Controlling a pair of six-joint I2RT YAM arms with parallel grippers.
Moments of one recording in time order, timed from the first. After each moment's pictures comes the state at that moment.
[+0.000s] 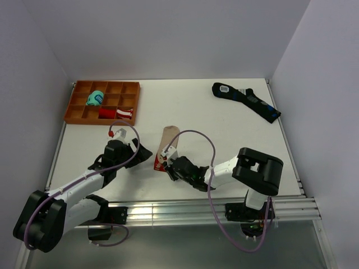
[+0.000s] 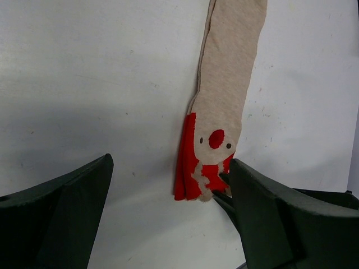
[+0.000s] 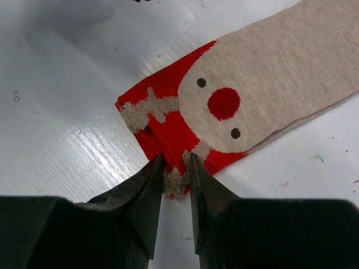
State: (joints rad) left arm -0.42 1.05 0.30 0.15 0.13 -0.80; right arm 1.14 1.69 0.56 0.59 0.27 0.19
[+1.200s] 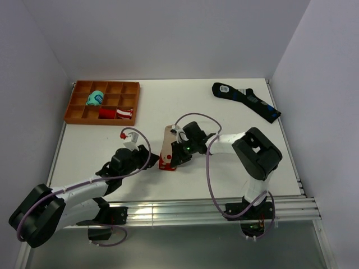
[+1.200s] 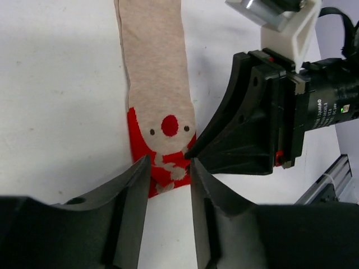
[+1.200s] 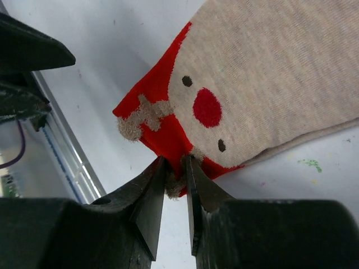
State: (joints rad) left arm -0.65 1.07 0.22 0.46 0.03 -0.76; right arm 0.69 1.80 0.86 0.01 -0.62 0.34
